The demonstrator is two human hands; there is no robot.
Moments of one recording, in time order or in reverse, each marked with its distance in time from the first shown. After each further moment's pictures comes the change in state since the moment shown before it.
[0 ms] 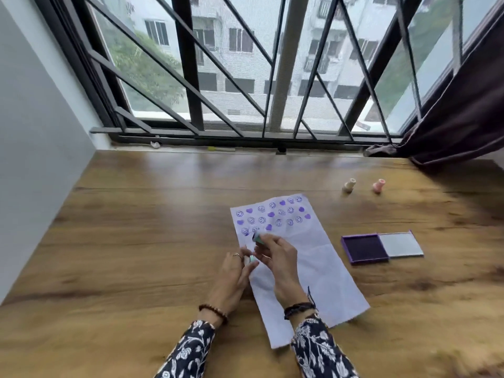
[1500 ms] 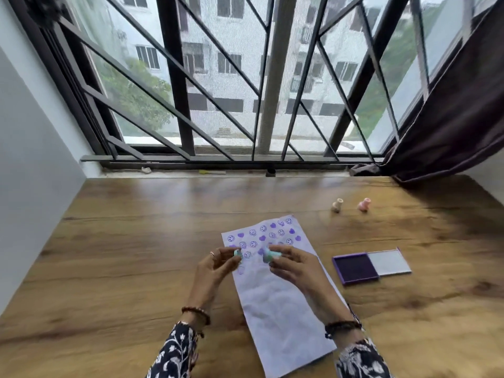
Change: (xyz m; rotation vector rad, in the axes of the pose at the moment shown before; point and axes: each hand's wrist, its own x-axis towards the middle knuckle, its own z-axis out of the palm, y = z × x) left_hand 0.039 0.012 -0.035 -0.701 0.107 -0.106; right_hand -0.009 -0.062 -0.041 -0.154 -0.255 -0.071
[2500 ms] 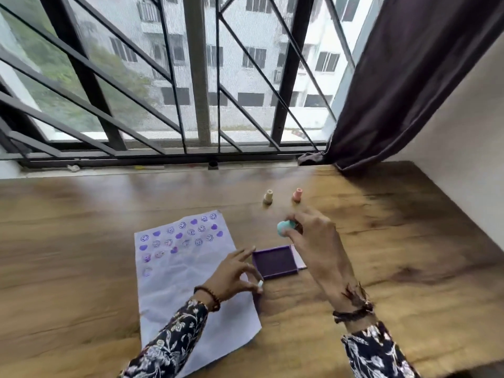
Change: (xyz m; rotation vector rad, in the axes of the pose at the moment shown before) left_hand 0.023 -0.051 0.199 1.010 -0.591 0.216; right_hand -0.017 -0.090 -0.167 -1.189 0.349 -0.539
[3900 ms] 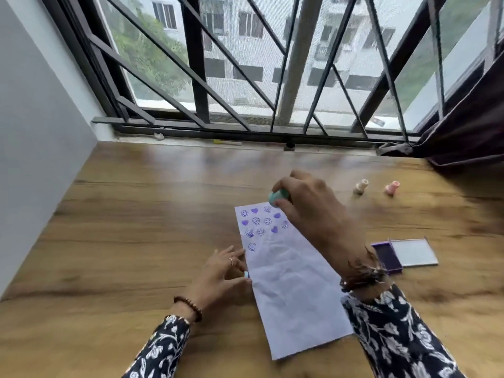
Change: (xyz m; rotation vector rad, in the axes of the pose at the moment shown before) left_hand -0.165 -0.130 -0.097 -0.143 0.169 -0.227; right_hand 0.028 -0.197 0.093 -0.018 -0.220 -0.276
